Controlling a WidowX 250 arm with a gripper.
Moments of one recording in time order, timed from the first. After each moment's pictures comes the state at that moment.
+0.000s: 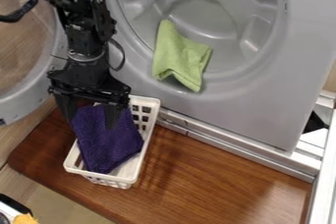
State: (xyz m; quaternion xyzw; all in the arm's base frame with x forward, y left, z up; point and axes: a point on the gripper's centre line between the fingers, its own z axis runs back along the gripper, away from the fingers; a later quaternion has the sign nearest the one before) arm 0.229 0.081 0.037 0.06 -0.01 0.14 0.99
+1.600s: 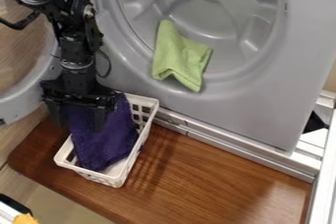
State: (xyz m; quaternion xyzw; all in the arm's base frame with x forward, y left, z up) arm 0.237 0.115 0.001 0.06 0.03 0.18 0.98
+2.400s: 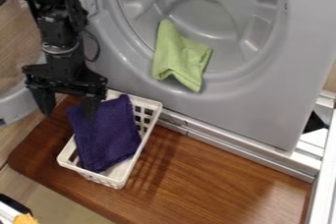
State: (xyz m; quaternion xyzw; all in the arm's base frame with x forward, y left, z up) arm 0.220 0.111 0.041 0.06 -0.01 0.18 0.98
